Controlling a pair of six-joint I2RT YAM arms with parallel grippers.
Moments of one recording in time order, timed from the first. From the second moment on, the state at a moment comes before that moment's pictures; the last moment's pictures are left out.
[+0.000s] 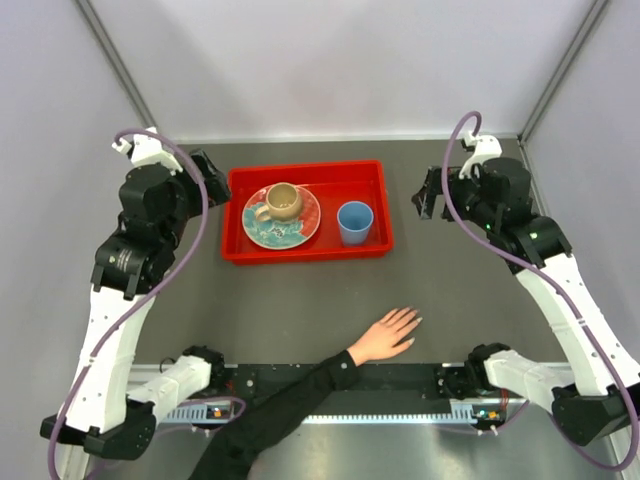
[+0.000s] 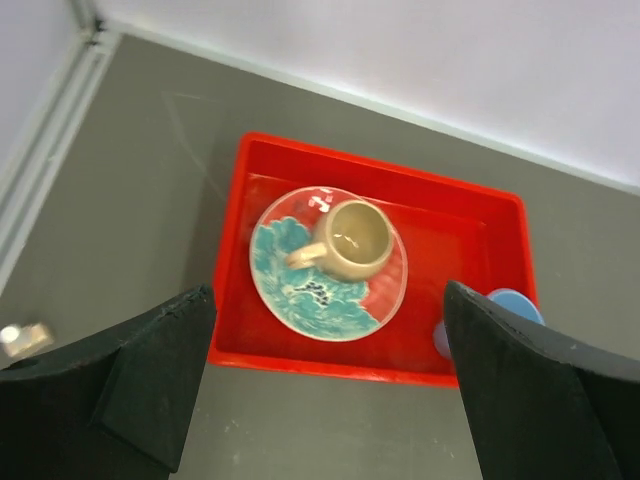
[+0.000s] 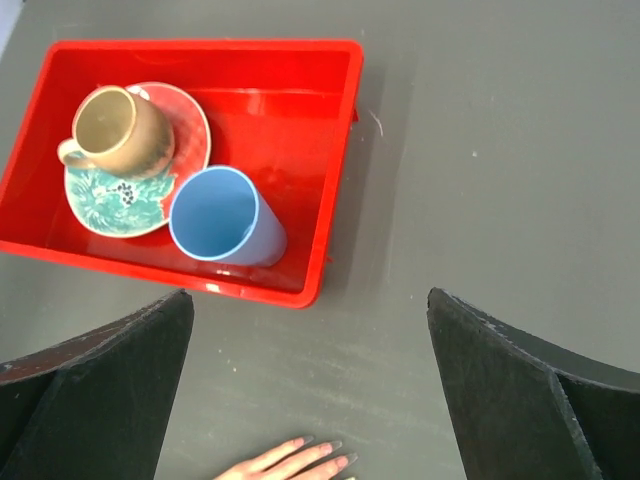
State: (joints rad) left arm -0.27 0.96 1.43 -0.73 -0.26 -0.41; right arm 0.35 1.03 1.23 -0.62 0.00 0.24
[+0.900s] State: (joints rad) left arm 0.38 1.32 1.12 -0.91 -0.59 -0.97; right arm 0.49 1.15 1.27 -0.68 -0.12 0.25
